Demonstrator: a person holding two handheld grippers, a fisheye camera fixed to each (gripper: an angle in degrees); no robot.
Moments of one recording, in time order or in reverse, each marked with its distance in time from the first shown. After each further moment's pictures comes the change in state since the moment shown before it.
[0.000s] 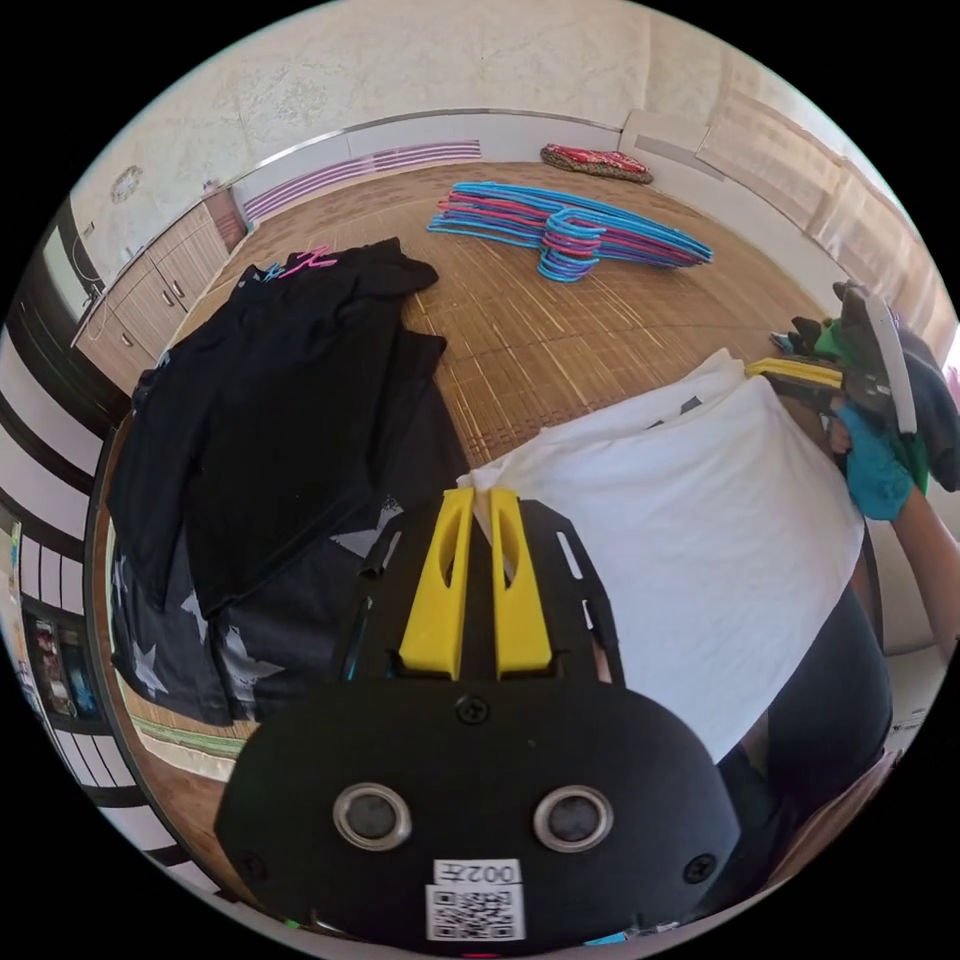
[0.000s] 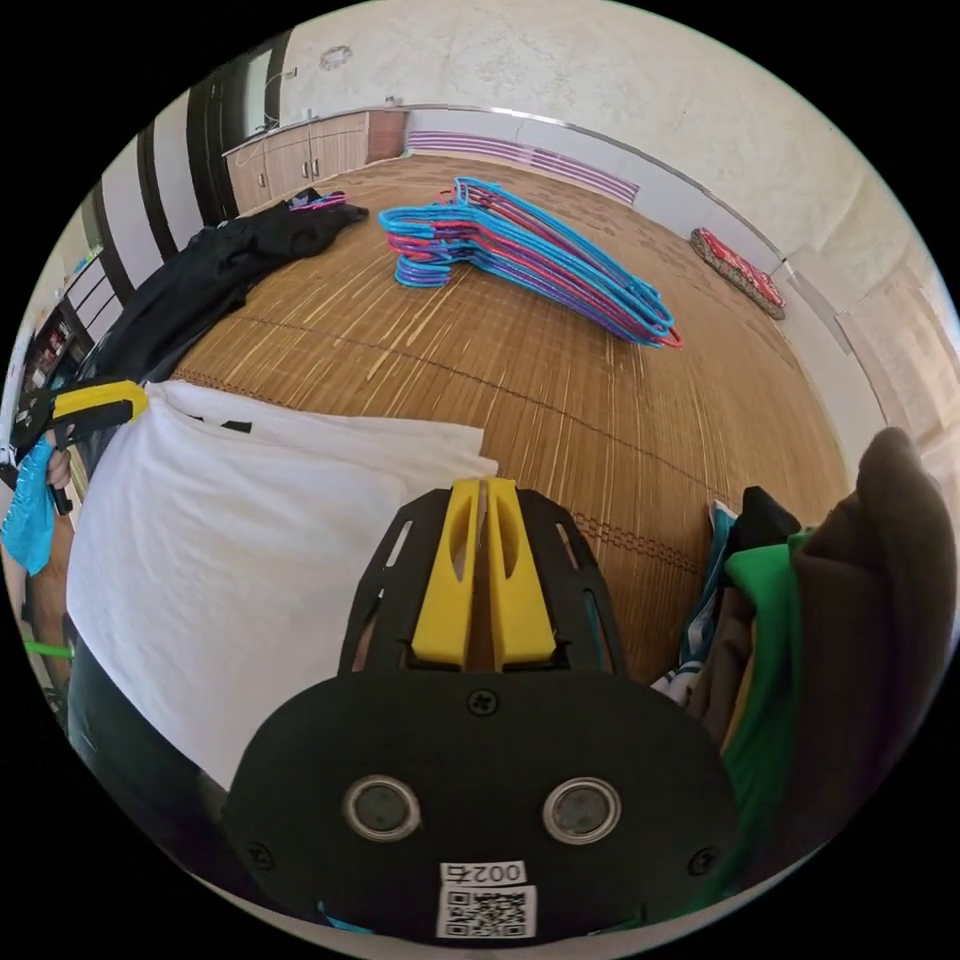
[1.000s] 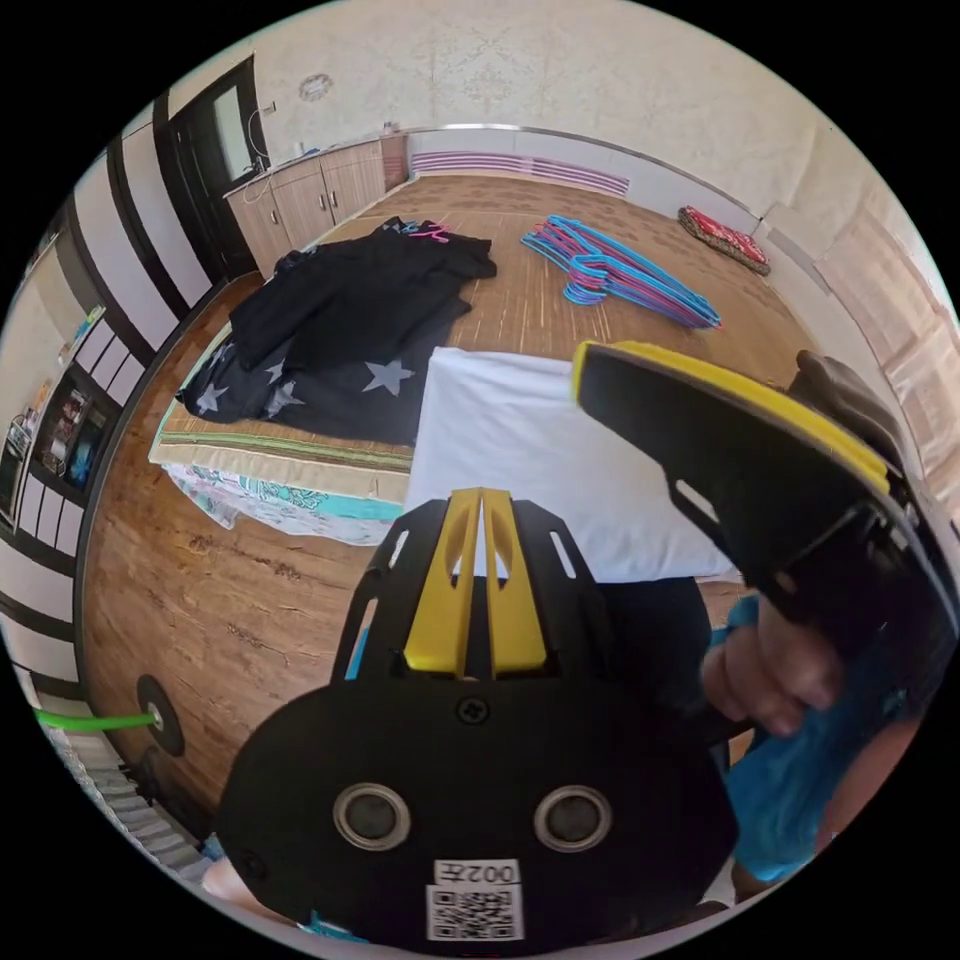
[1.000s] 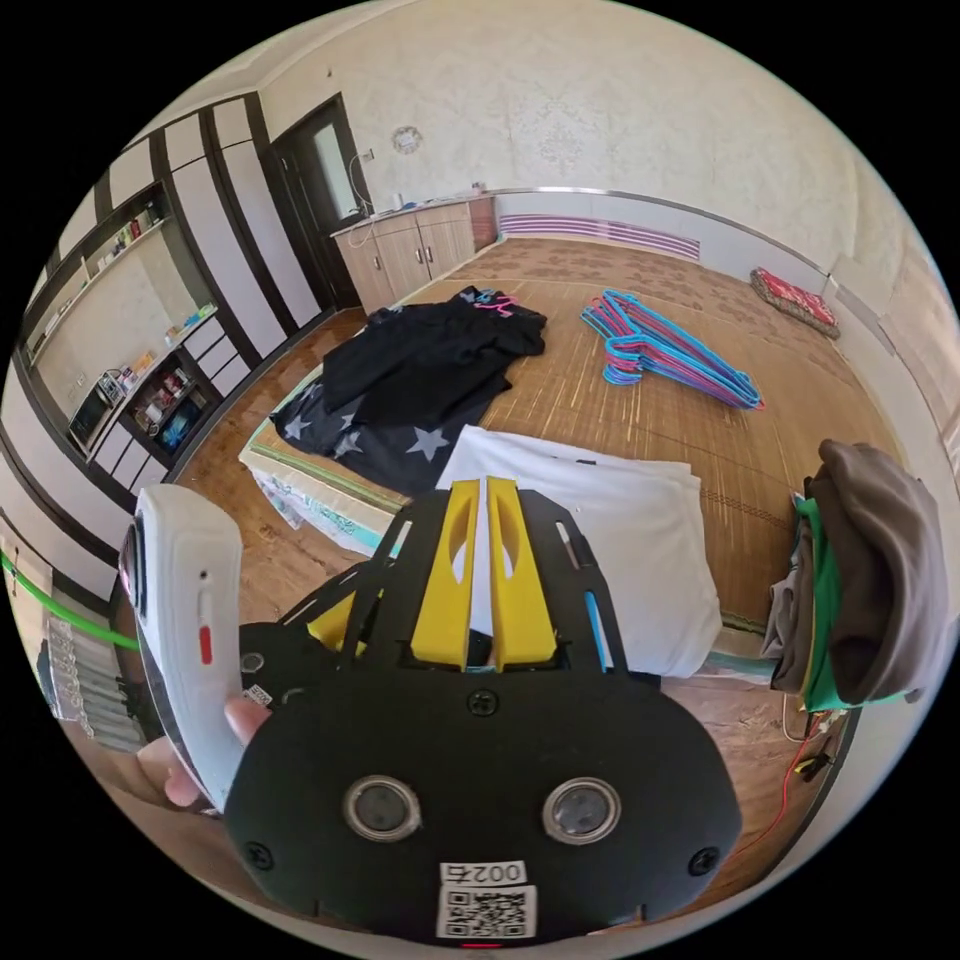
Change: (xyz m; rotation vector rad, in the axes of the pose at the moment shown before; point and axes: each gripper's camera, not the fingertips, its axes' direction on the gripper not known) left arm 0.182 0.151 -0.106 0.018 -0.134 -0.452; right arm -0.172 0.106 -0.193 0.187 -0.345 0.028
